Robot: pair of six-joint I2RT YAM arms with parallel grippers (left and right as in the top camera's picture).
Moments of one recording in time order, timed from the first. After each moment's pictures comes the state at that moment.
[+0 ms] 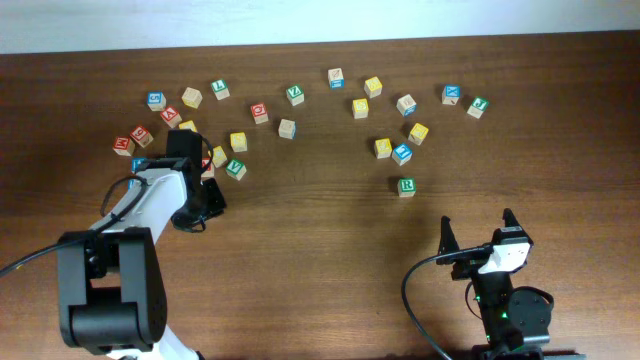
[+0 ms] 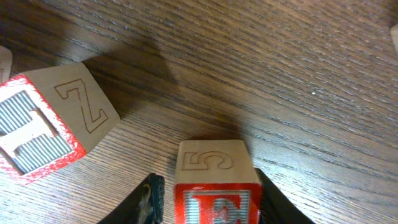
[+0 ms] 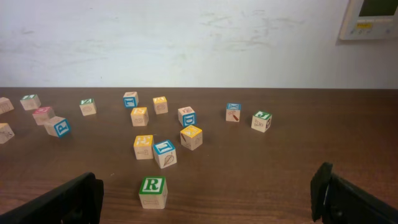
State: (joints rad) left arm 0.00 1.83 1.09 -0.72 -0.06 -0.41; right arm 0.02 0.01 0.01 -0.07 -0.04 0.04
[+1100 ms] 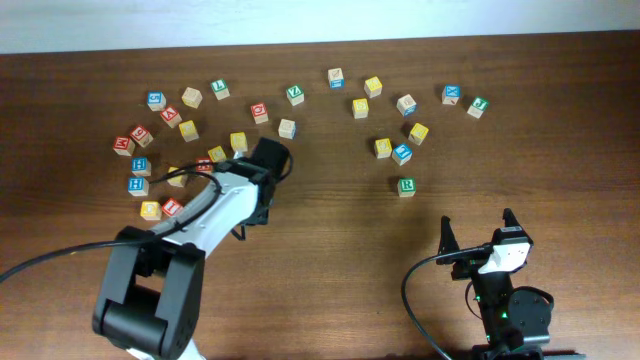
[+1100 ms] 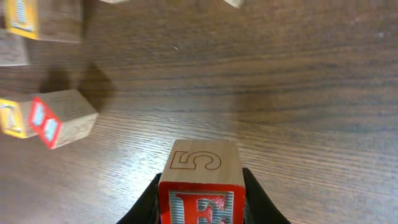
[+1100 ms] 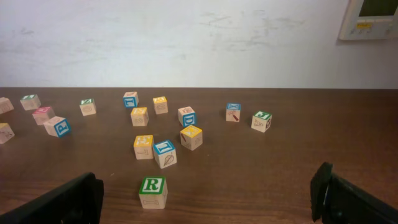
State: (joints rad) left arm -0.39 1.83 1.13 -0.82 -0.48 -0.33; right arm 0.02 0.01 0.01 -0.07 -0.04 0.04
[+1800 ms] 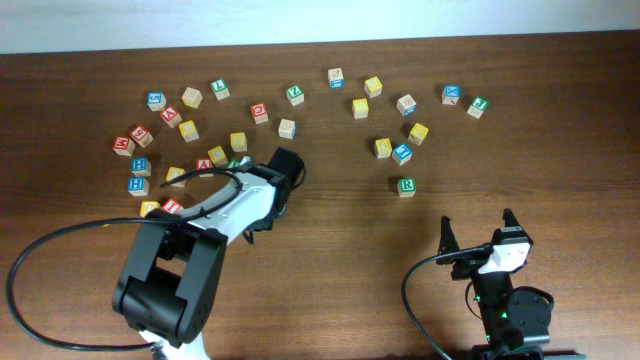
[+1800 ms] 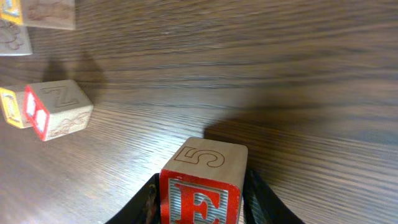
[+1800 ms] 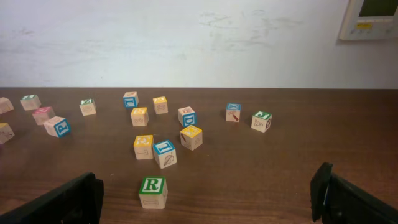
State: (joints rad) left arm -0.45 1.92 1.14 -0.83 -0.57 -0.41; right arm 0.02 0.01 0.01 -0.07 -0.04 0.04
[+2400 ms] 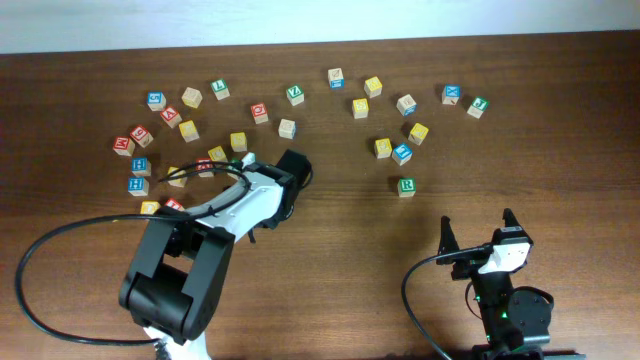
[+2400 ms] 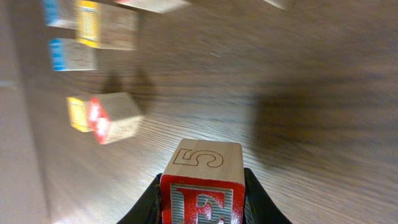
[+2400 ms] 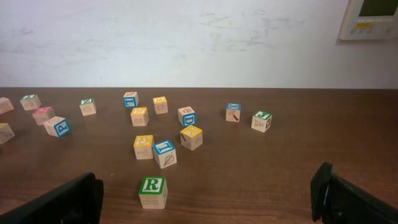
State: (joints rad) left arm -0.47 1.95 1.16 -0.87 -0.77 -0.44; right arm 0.02 0.01 0.01 -0.07 -0.04 0.04
